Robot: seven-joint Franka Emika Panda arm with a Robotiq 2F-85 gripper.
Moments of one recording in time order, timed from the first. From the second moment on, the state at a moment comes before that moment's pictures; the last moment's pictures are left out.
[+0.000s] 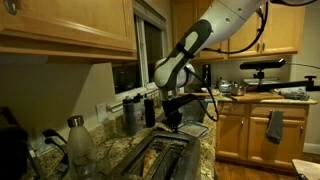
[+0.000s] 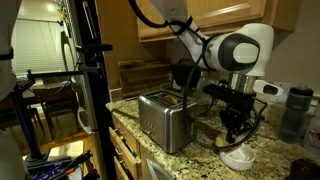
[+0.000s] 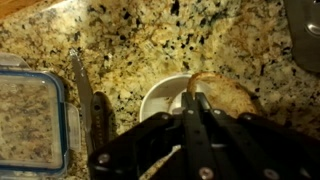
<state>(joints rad) -0.10 0.46 -0.13 -1.86 0.03 2.22 -0.02</state>
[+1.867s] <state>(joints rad) -0.12 0.54 -0.11 -1.80 0.07 2.27 -0.02</state>
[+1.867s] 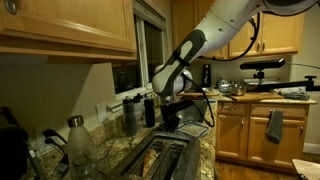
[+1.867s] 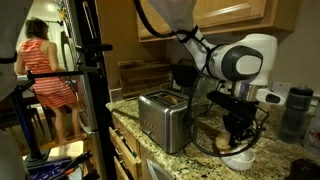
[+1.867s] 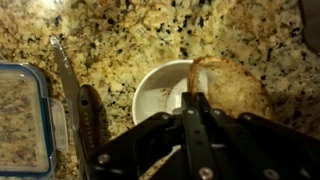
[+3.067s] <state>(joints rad) -0.13 0.56 -0.10 -1.79 0.09 2.27 -0.02</state>
